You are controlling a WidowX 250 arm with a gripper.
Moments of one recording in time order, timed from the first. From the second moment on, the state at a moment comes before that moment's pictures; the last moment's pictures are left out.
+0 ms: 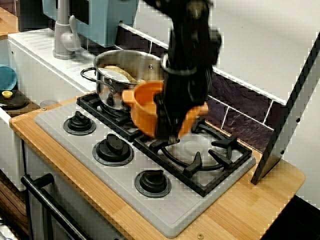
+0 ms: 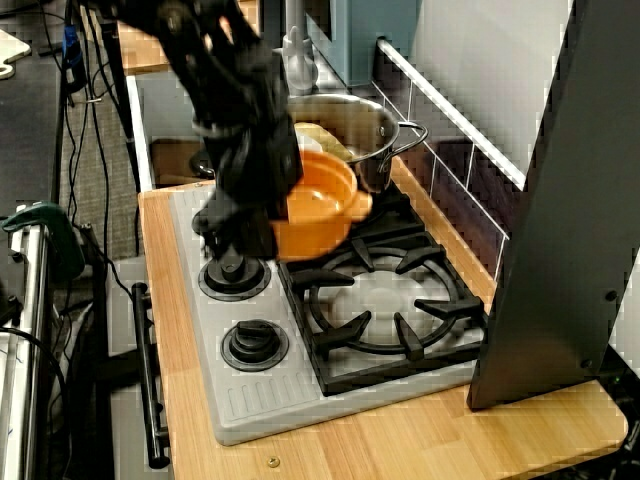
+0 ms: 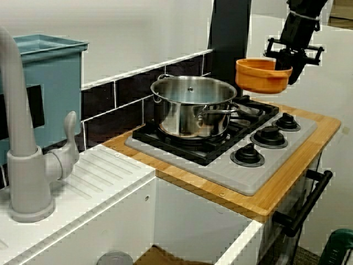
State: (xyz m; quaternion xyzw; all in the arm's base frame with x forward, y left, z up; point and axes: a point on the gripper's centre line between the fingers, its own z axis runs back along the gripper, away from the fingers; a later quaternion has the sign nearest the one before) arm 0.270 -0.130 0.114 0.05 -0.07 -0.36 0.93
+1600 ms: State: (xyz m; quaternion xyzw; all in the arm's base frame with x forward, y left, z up) arm 0.236 -0.105 0.214 -0.01 -0.13 -0.35 0.93
